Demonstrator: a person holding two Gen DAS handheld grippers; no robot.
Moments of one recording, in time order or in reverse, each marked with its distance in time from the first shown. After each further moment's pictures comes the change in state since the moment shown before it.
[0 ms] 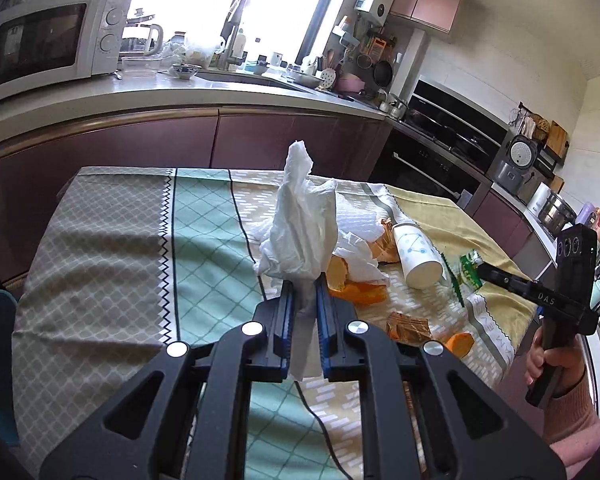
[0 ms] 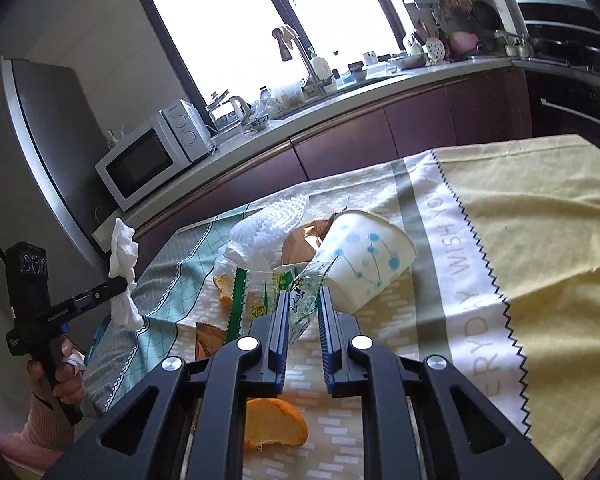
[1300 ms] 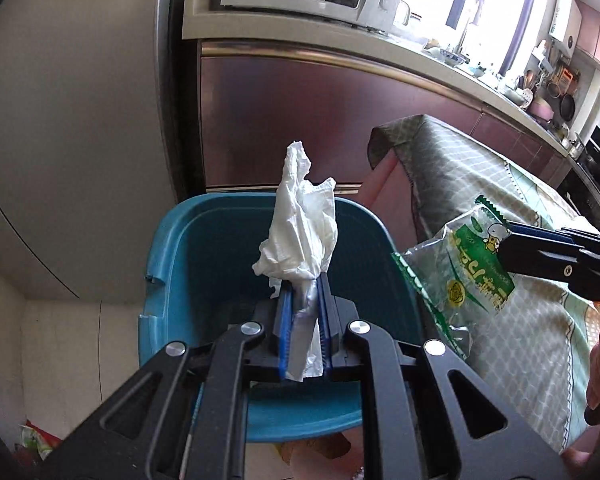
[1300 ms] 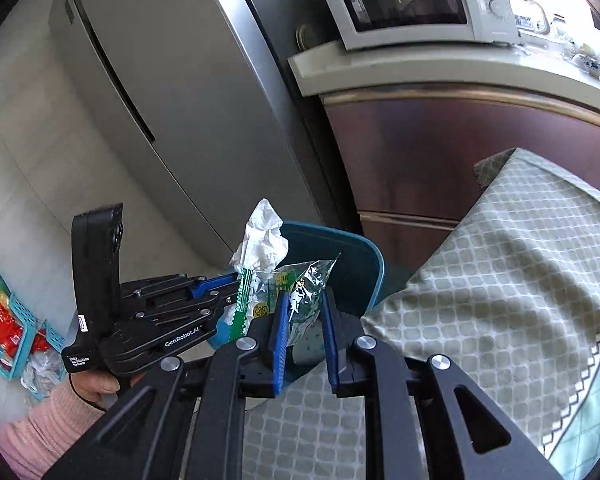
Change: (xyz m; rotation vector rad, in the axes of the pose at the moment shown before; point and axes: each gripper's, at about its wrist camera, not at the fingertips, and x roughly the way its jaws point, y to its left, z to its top) left arm -0.127 0.305 -0.074 -0.333 0.096 0.565; right arm 0.250 0.398 -0.055 -0.480 0.506 0.536
